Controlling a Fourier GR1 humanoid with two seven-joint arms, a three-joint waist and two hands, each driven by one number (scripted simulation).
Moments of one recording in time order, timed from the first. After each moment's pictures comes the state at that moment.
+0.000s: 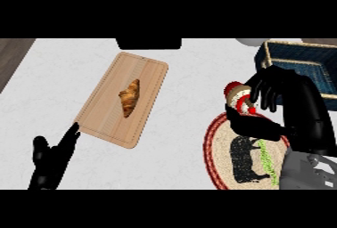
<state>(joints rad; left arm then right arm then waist) 0.13 0.24 -0.02 -1.46 0.10 0.02 0.25 -0.39 0.00 0.07 -2.02 0.83 0.18 0.68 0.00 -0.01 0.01</state>
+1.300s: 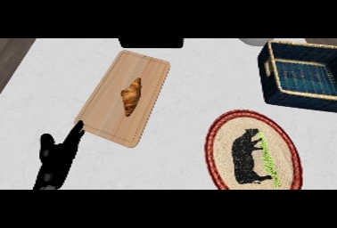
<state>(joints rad) 0.11 0.21 -0.02 -1.47 0.06 0.02 0.27 -0.99 -0.48 -0.44 -1.46 0.67 0.28 0.73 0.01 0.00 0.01</state>
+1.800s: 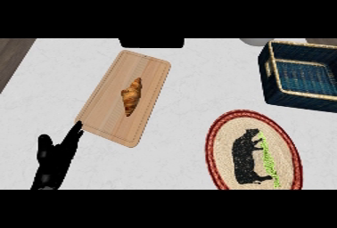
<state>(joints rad) 0.12 0.21 -0.01 -1.49 0.05 0.01 0.27 -0.98 -0.51 -0.53 -1.16 0.60 0.13 0.53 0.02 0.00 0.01</state>
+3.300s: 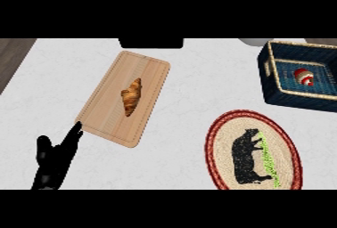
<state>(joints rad) 0.12 0.19 0.02 -1.47 0.04 -0.02 0.25 -0.90 -0.77 -0.57 -0.67 0.58 -0.05 0.09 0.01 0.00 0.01</state>
